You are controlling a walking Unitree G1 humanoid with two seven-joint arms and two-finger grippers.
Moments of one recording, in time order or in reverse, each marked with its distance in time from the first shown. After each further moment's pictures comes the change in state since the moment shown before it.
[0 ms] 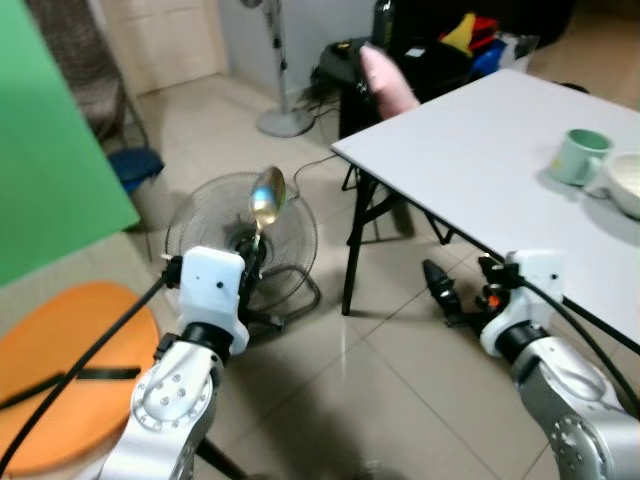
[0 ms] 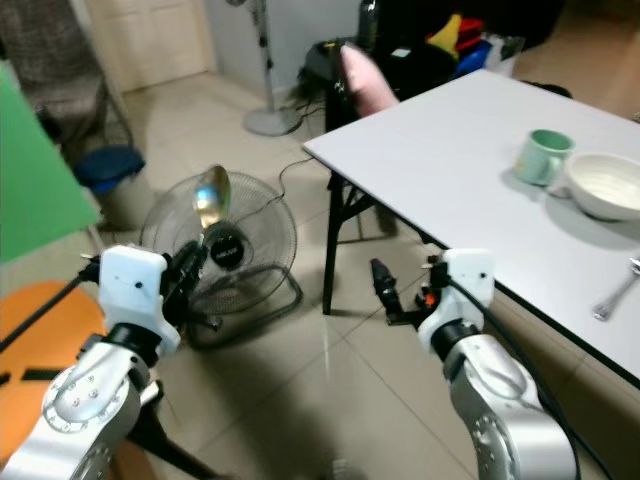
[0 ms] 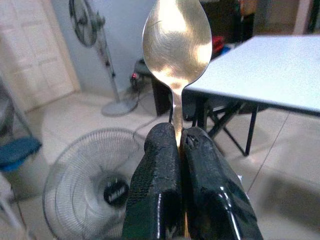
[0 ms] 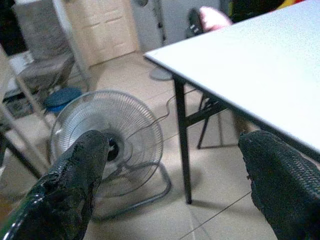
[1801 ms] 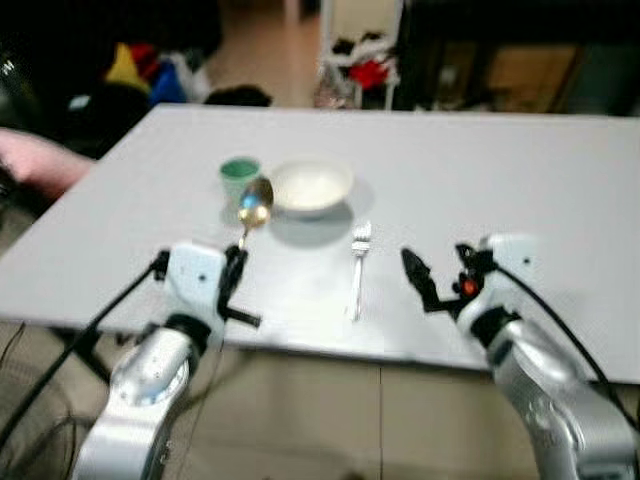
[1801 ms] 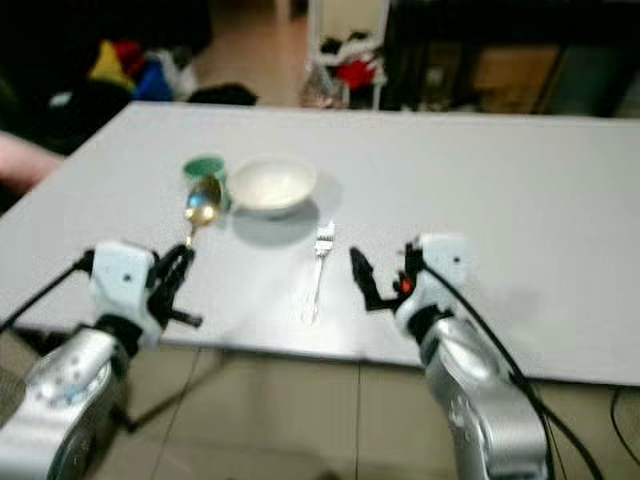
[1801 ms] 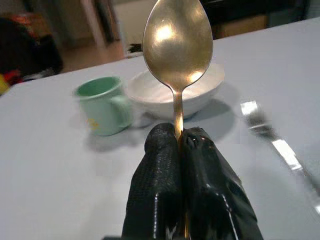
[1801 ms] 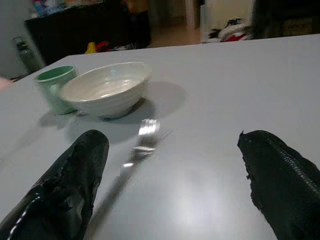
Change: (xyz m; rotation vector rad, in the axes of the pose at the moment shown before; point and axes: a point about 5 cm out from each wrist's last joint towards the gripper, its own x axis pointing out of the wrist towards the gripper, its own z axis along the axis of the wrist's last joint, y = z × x) left arm 0.013 0.016 -0.022 0.008 0.083 -0.089; right arm 0.016 0.018 0.004 -0.018 -0.011 0.050
